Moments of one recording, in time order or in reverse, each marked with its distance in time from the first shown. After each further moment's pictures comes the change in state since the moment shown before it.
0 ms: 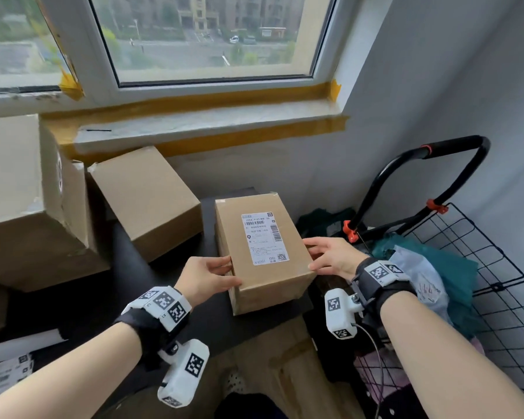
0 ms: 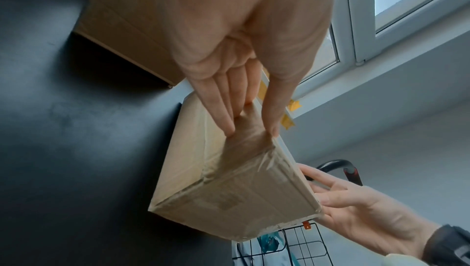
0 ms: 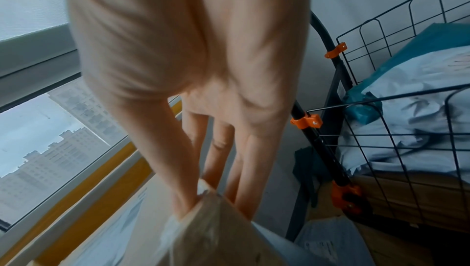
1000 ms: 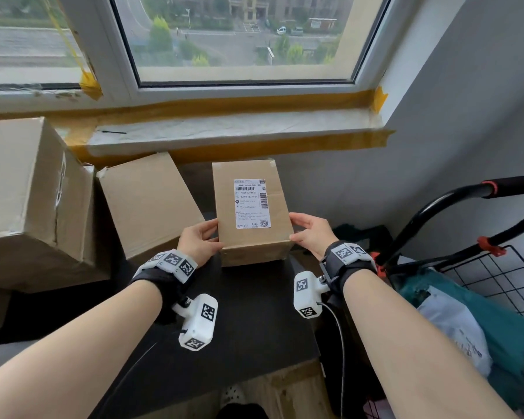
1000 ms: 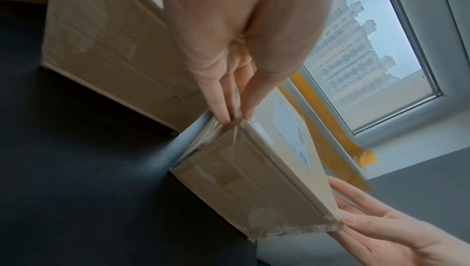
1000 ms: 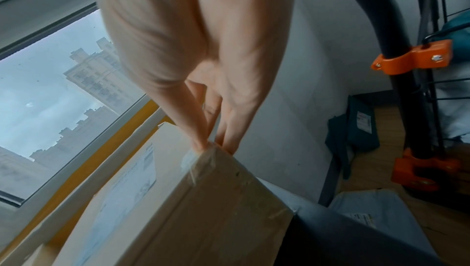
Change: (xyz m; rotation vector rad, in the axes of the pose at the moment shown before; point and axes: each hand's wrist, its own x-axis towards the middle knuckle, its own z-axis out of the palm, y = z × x) left_hand 0.105 0.050 -0.020 -0.168 0.265 0.013; right_hand 0.131 -0.070 0.011 0.002 0.096 -0.241
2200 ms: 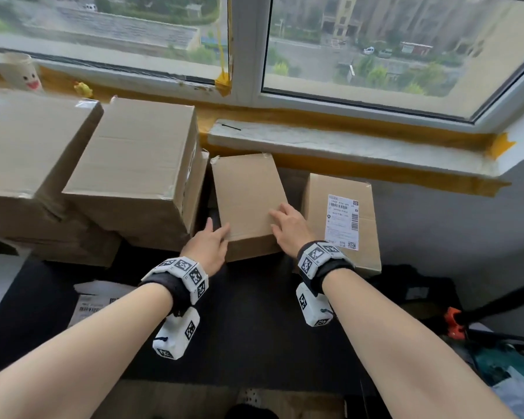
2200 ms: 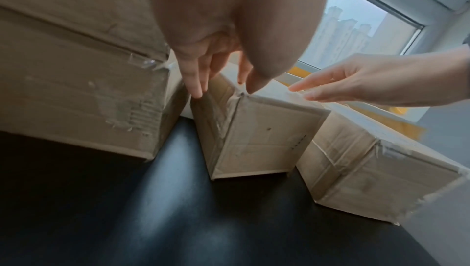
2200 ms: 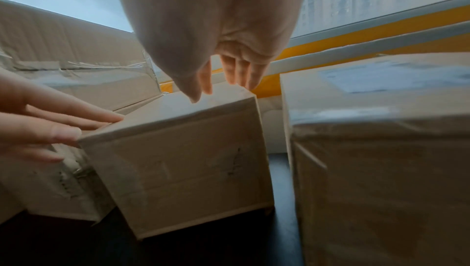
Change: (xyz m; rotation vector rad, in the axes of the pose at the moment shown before) left_hand -0.038 -0.030 -0.143 1.008 0.176 0.006; right_hand 0.002 -0.063 0.195 -1.000 -0.238 -0.523
